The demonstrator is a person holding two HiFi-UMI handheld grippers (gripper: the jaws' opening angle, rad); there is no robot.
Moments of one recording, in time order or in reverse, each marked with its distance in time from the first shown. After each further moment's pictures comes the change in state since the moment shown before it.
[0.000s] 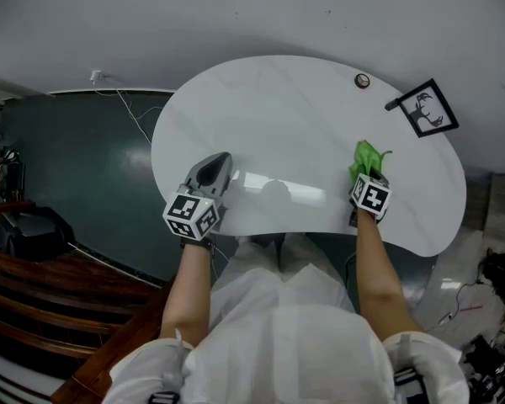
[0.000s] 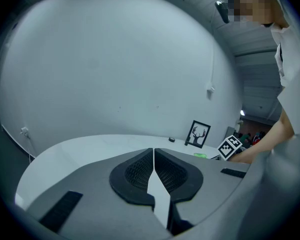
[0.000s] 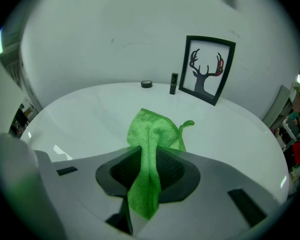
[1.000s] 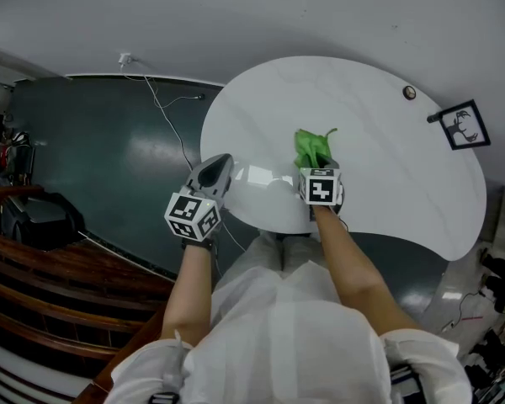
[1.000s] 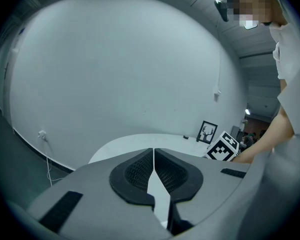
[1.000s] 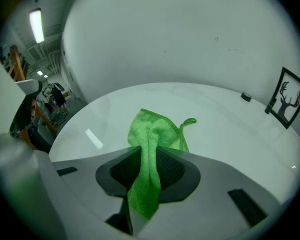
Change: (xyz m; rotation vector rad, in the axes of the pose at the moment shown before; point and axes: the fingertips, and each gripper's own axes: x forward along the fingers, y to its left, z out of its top) left arm -0.109 0.123 -0.006 -0.005 0.007 0.064; right arm -0.017 0.352 0.004 -0.260 -0.011 0.336
